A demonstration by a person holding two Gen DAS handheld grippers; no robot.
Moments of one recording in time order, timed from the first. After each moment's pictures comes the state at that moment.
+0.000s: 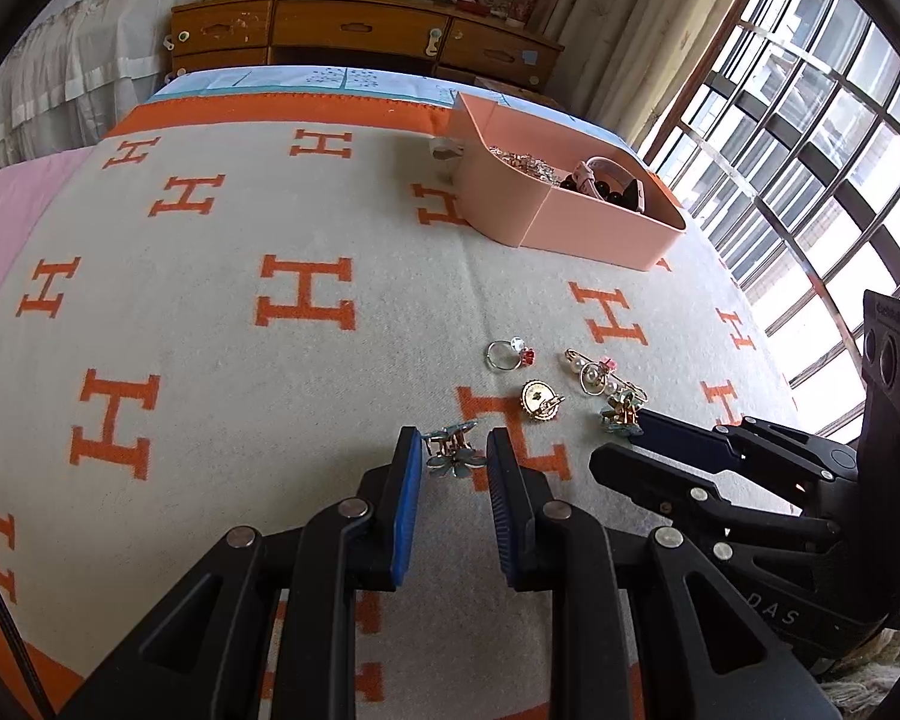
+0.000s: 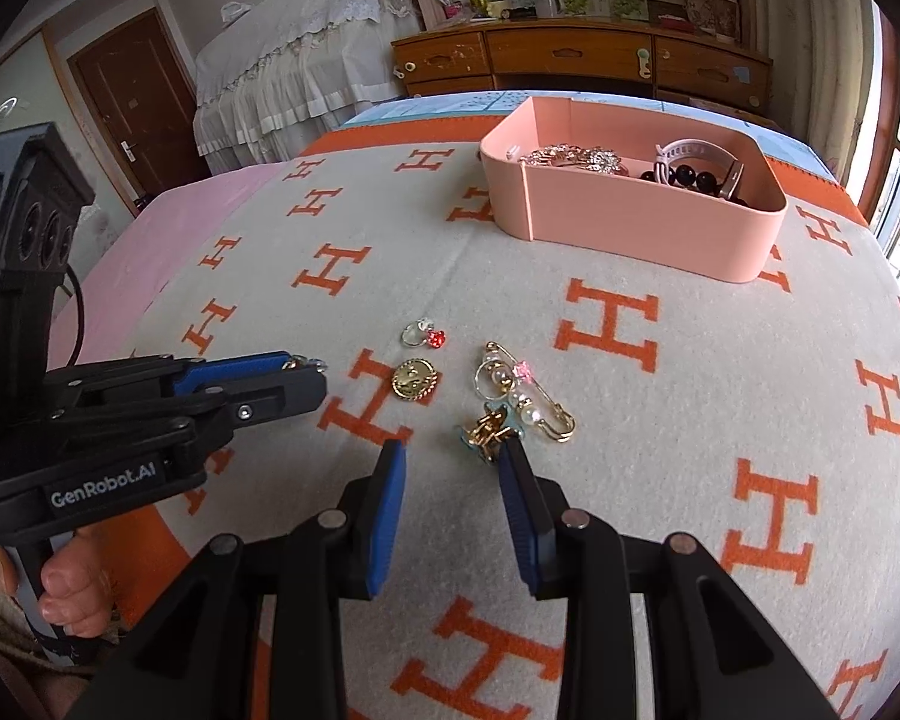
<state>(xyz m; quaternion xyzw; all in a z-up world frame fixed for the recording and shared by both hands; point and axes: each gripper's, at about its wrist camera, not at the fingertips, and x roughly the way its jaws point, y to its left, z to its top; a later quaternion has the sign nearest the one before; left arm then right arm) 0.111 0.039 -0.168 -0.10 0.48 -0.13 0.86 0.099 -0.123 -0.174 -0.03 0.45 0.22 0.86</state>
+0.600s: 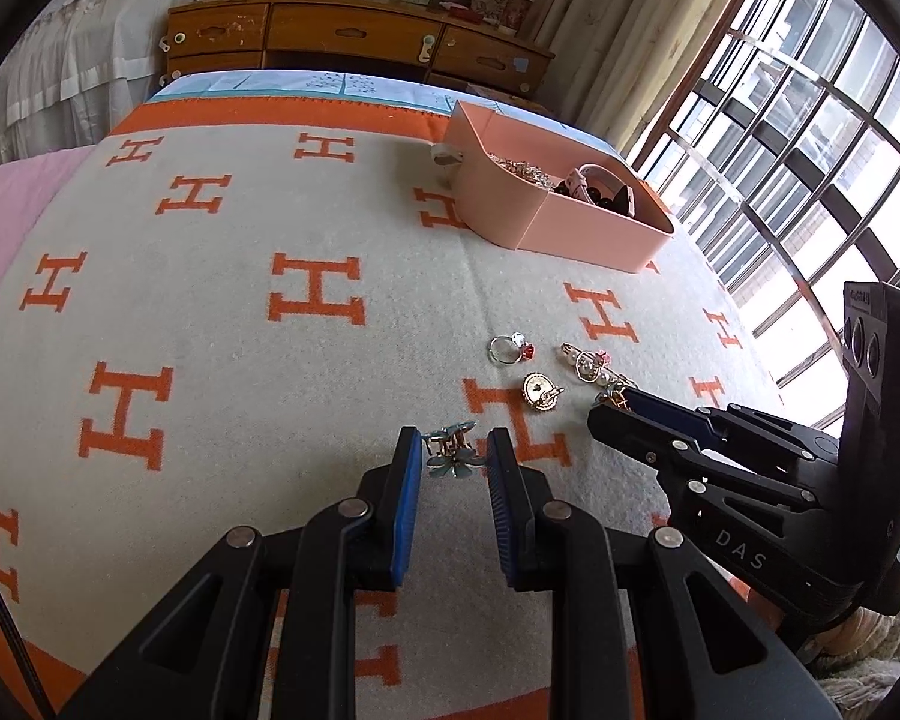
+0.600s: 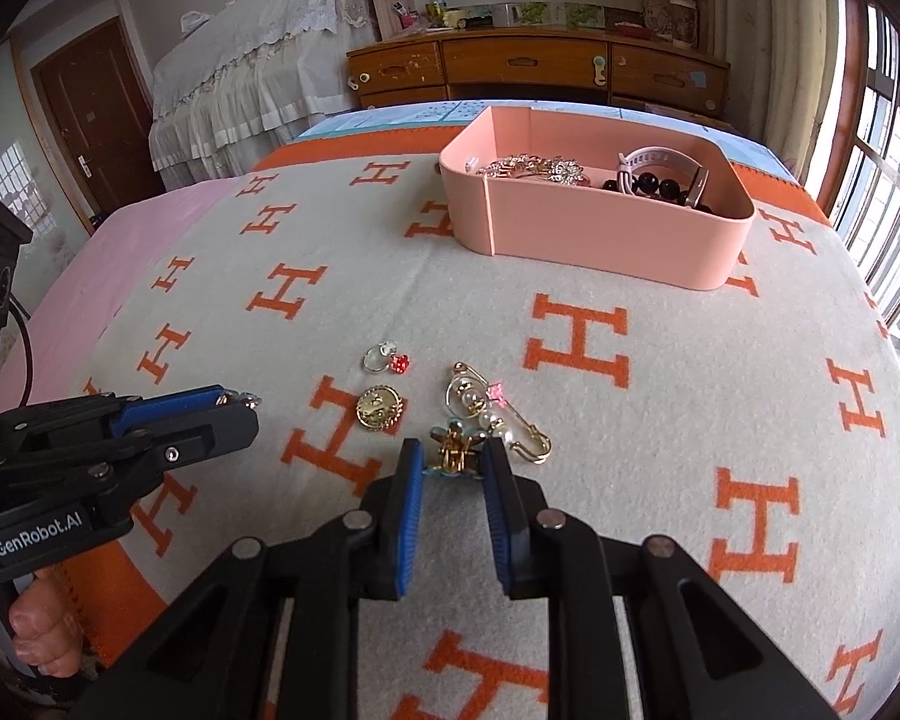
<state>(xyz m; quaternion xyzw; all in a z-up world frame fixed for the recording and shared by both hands) 0.103 0.047 -0.166 -0.10 0.47 -0.15 0.87 0.102 -0.121 -0.175 -0.03 0.44 0.18 0.88</state>
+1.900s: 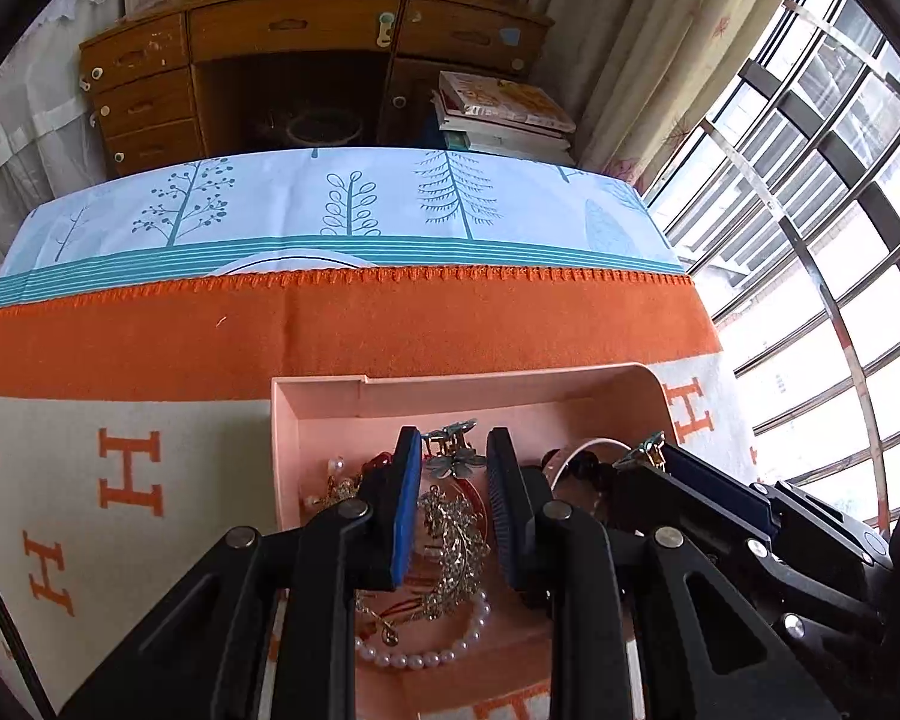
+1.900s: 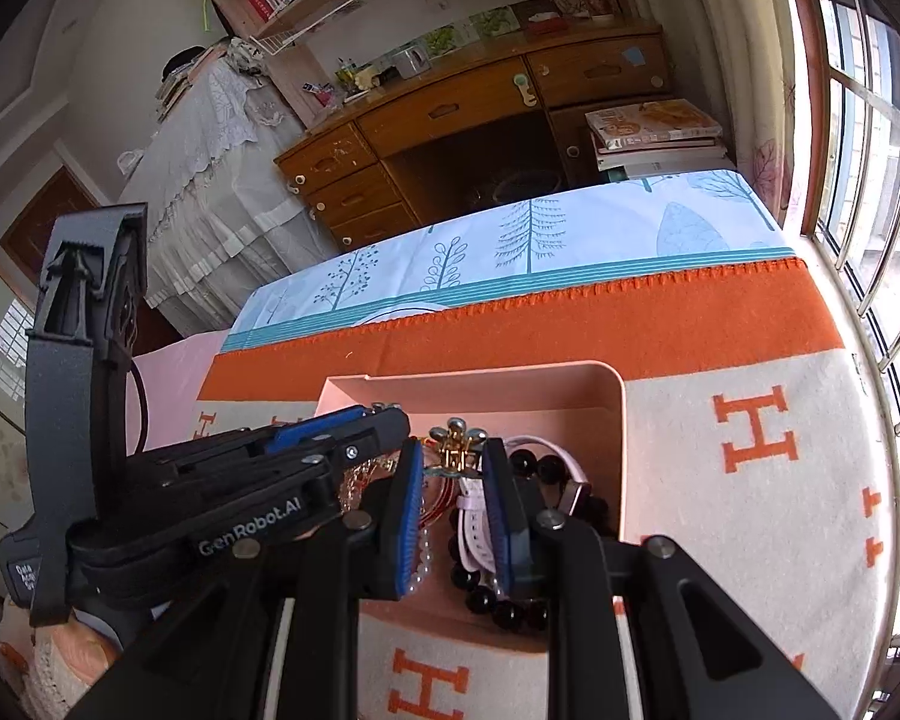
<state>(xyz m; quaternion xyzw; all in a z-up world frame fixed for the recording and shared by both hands) 0.357 -0.072 -0.129 -0.06 0.52 -0.14 0.84 0.296 -0.203 -0.109 0.13 0.44 0.16 0.87</state>
